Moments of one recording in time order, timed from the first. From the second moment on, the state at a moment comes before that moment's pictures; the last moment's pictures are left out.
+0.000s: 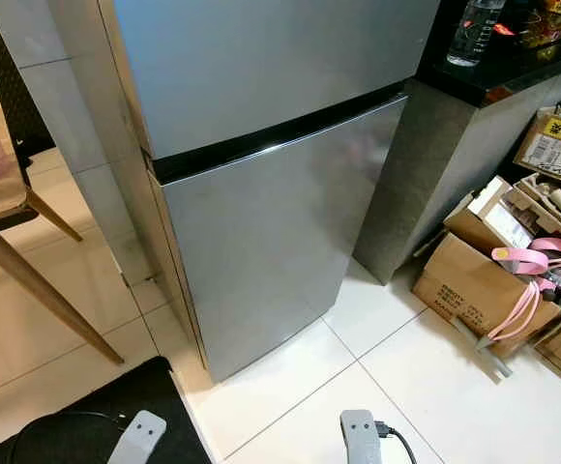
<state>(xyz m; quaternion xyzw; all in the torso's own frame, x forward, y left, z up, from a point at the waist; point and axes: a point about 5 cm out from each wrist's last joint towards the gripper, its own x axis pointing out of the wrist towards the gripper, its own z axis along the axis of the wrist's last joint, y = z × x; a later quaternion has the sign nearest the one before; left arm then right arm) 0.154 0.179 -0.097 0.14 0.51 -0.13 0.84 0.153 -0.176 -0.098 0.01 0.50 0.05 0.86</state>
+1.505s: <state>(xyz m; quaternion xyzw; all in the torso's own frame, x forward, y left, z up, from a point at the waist) 0.154 0.179 -0.097 0.14 0.51 -0.13 0.84 0.153 -0.176 -0.098 0.02 0.50 0.05 0.86</state>
